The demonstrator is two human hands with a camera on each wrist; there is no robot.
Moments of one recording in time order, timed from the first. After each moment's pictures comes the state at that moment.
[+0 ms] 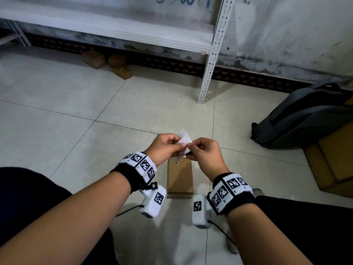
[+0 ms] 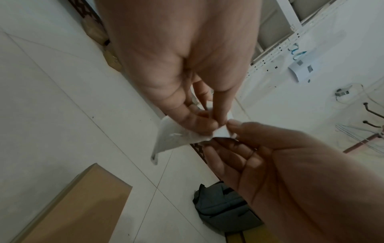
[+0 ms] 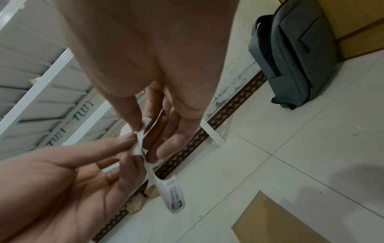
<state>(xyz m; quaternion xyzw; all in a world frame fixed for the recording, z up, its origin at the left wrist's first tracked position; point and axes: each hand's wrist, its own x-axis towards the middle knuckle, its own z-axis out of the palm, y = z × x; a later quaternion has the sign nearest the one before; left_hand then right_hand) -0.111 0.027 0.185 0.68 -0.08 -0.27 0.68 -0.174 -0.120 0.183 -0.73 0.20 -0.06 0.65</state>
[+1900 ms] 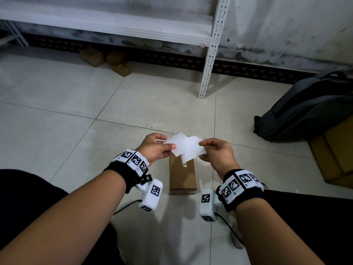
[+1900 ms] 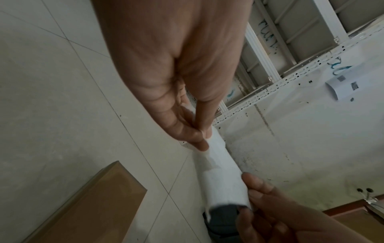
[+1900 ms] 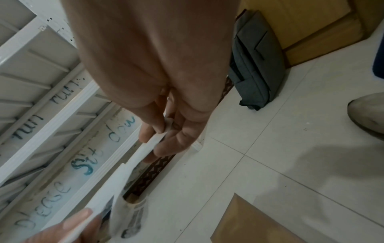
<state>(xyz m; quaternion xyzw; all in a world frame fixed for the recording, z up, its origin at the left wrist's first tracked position) -0.095 0.049 0.162 0.66 0.08 -0.28 0.70 -0.186 -0.145 0.173 -0.69 0.29 -0.05 0.66</state>
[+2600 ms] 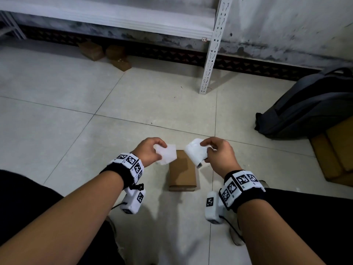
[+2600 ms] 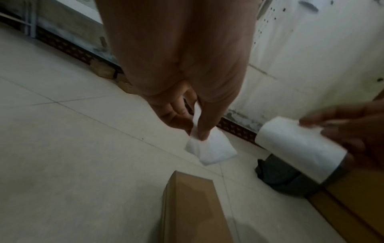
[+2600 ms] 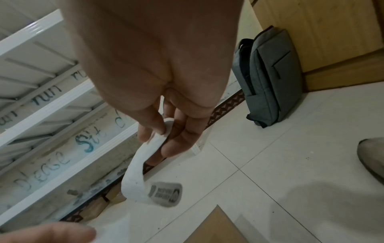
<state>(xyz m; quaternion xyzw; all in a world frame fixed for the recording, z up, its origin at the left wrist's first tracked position) -0.082 0.079 0.113 0.88 -0.14 -0.22 0.40 -0.192 -0.154 0.156 -0.84 0.23 -0.04 0.48</state>
